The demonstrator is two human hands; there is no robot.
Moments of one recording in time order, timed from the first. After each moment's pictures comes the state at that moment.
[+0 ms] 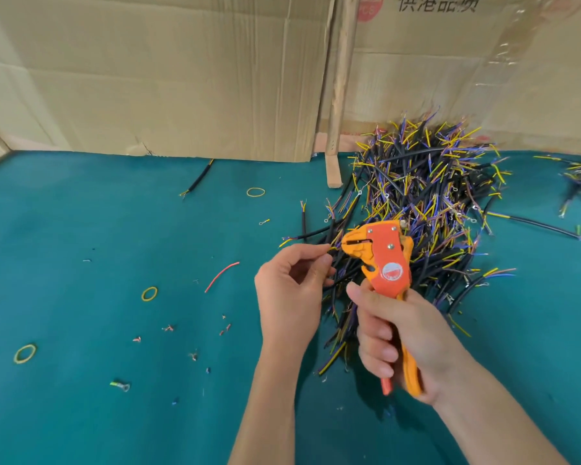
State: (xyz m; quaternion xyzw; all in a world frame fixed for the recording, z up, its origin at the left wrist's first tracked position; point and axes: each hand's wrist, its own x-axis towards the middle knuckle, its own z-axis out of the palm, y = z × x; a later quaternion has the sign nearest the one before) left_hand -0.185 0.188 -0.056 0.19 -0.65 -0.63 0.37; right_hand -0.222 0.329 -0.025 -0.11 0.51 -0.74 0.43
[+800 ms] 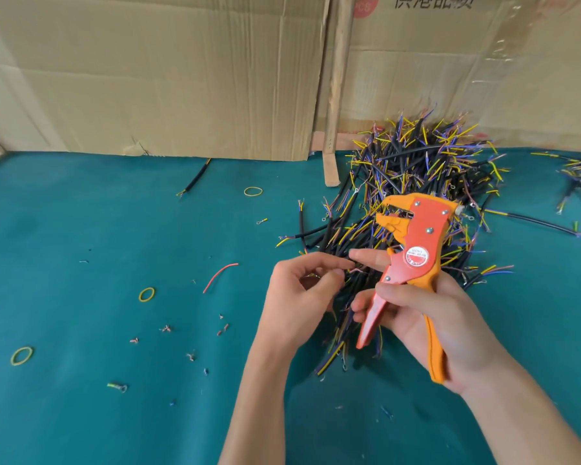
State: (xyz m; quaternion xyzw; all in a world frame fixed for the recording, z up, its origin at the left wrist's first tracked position) left_hand -0.180 0.186 -0.054 0.14 -0.71 -0.66 0.21; right_hand -0.245 0.345 -0.029 -0.18 0.50 -0.78 0.33
